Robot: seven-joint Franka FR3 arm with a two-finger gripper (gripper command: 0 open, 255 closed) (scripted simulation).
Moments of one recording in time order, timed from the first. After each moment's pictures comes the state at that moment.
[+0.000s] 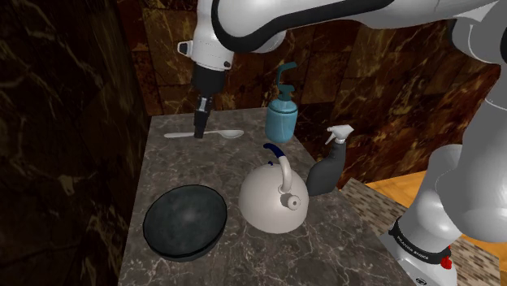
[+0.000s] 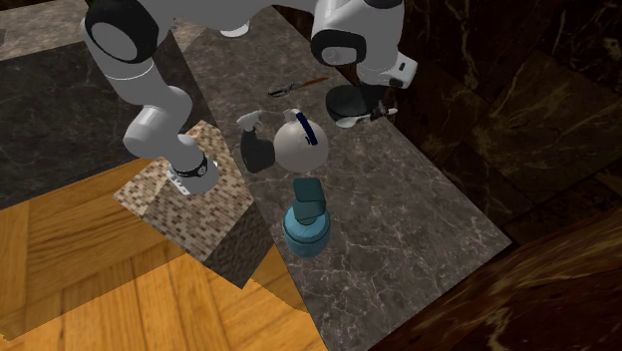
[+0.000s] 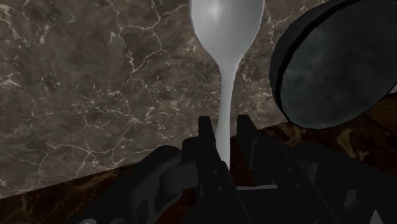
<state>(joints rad) 0.34 0.11 0.16 -1.77 0.19 2.04 -0.42</state>
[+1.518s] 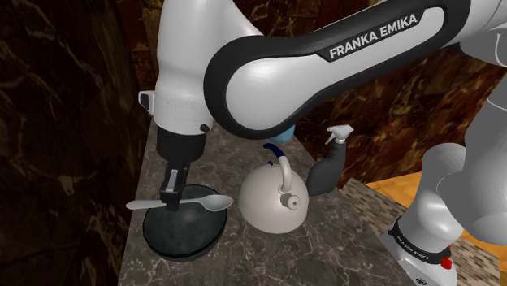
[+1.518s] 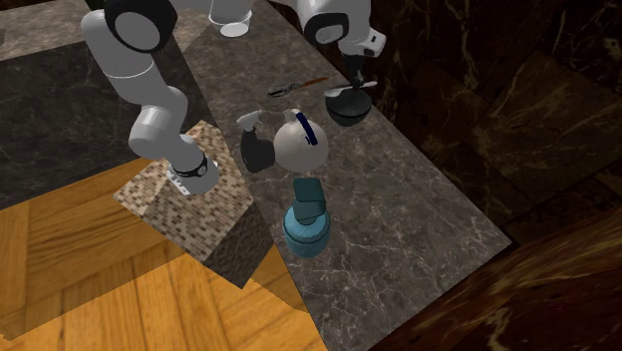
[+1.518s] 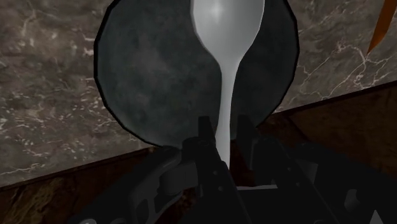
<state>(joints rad) 0.52 0.10 0.31 -1.90 0.12 2.21 -0.09</state>
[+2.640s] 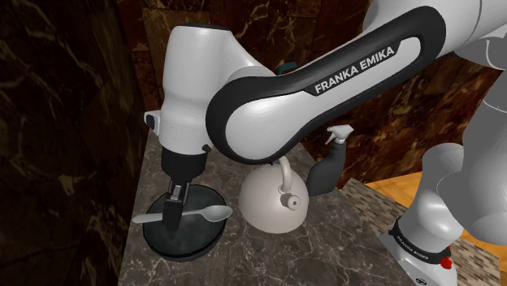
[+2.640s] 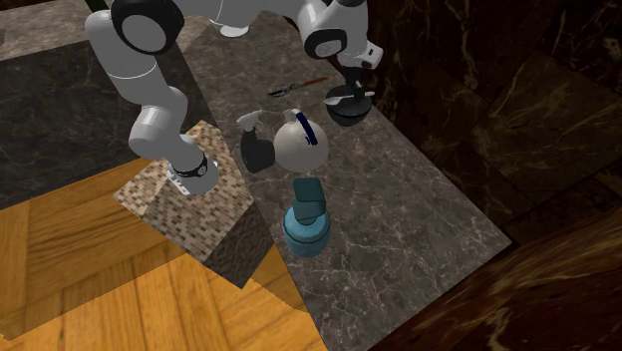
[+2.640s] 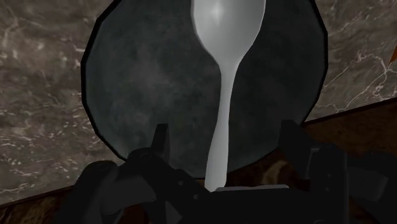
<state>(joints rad) 0.52 0.13 0.31 -1.96 0.12 2.30 -0.10</state>
